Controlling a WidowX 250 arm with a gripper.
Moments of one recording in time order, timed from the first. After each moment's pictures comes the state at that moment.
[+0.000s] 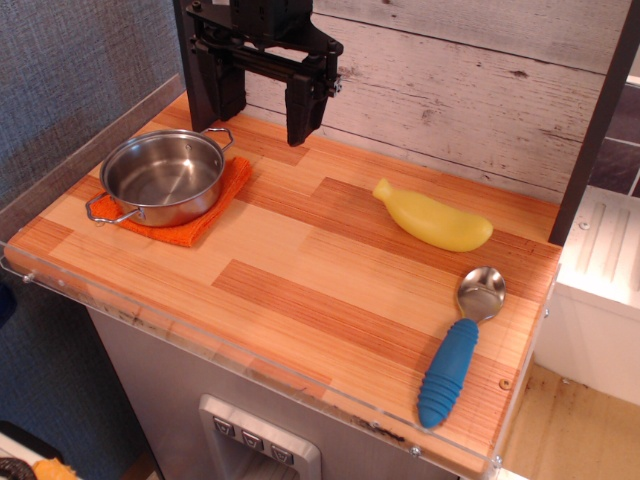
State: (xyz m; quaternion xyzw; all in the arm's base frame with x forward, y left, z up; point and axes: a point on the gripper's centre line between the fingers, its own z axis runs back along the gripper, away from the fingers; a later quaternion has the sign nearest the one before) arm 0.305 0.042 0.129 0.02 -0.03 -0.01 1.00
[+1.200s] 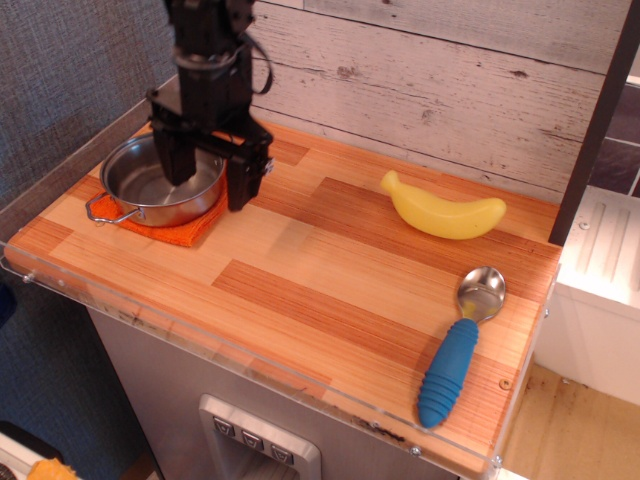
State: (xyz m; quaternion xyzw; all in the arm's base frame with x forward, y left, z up) arm 0.298 0.101 0.053 0.04 -0.02 0.00 1.00
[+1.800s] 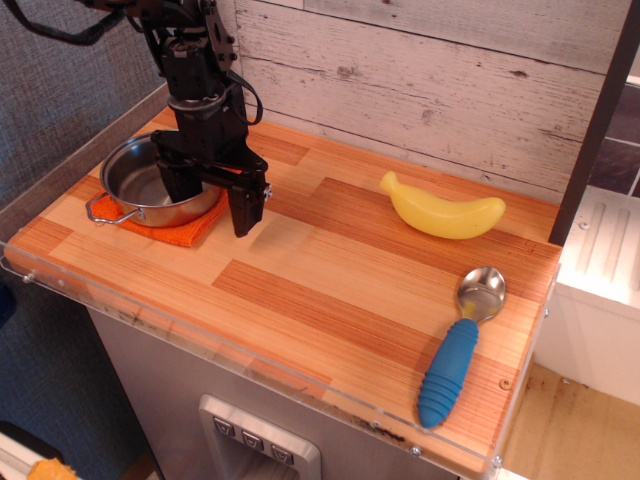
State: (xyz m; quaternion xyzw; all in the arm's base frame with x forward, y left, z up) arm 0.304 0.105 0.020 -0.01 -0.02 -0.01 1.00
